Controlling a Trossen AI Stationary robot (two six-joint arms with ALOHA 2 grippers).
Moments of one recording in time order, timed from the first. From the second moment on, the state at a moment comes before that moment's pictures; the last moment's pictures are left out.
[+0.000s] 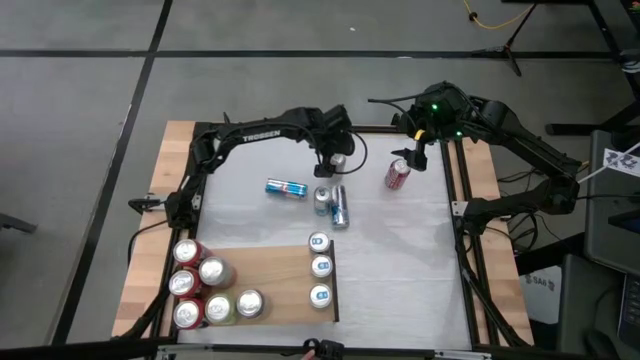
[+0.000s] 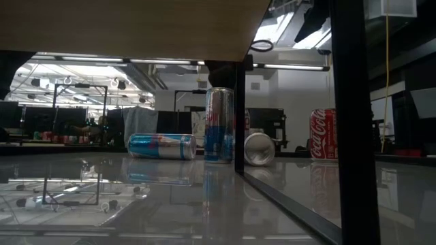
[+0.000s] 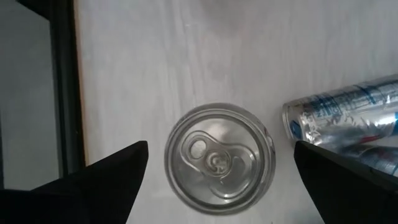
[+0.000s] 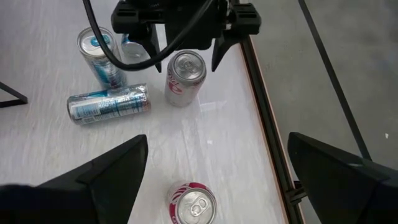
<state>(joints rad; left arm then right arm) 0.41 2.15 1.95 -0.89 0.09 0.53 -0.50 1.25 1.52 -1.10 -0.09 -0.39</state>
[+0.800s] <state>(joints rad) 0.39 2.20 1.95 -0.90 -0.01 0.53 -0.50 1.25 1.52 -1.10 -0.09 -0.39</state>
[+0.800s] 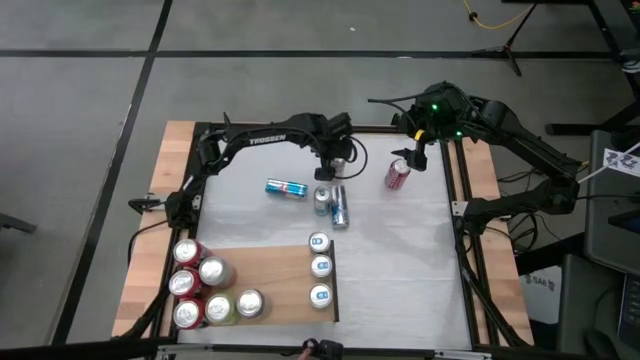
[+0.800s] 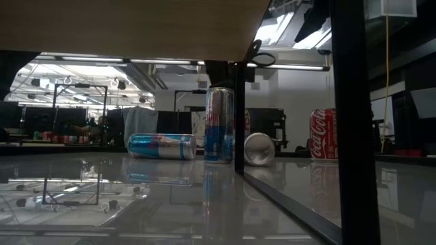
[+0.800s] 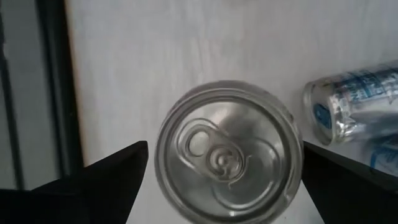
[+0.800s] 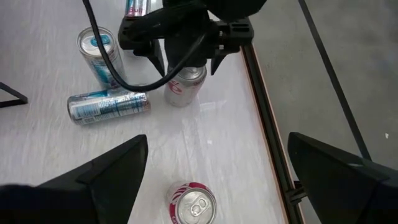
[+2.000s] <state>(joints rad) 0.36 2.15 2.08 -1.08 -0.01 0.12 -0.50 1.25 1.52 -1.10 -0.09 -0.39</state>
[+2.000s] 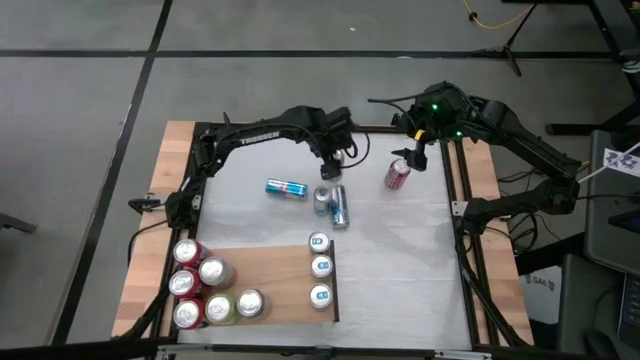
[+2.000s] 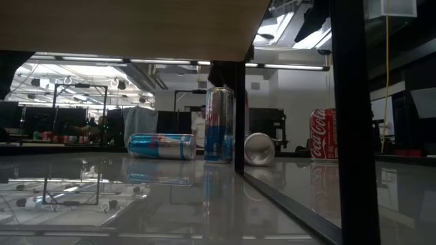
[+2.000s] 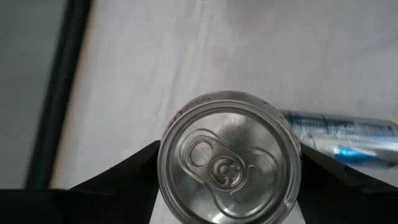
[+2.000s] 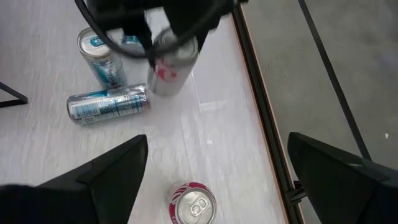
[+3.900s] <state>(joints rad) -0.50 1.49 1.75 -1.57 -0.26 -0.88 -0.21 1.30 1.52 -0.80 -0.22 -0.15</state>
